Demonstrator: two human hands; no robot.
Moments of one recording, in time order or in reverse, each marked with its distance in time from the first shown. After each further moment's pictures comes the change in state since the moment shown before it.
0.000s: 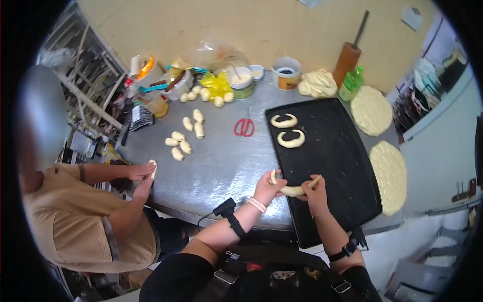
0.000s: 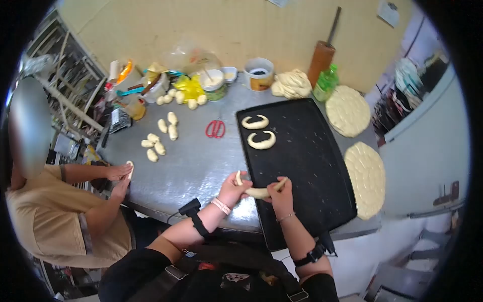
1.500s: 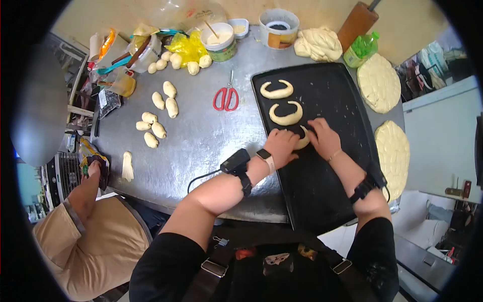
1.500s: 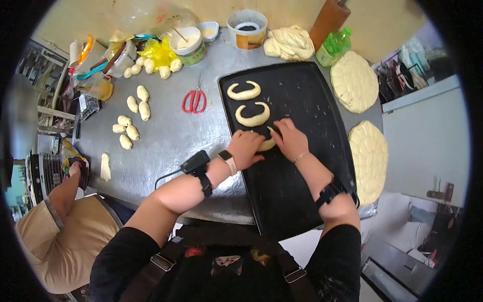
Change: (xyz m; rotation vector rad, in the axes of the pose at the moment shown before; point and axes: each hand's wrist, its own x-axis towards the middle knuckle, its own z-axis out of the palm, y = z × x) left_hand 0.117 0.020 0.024 1.435 -0.305 0.739; right_hand 0.160 -0.044 -0.026 -1.307 -0.257 -0.670
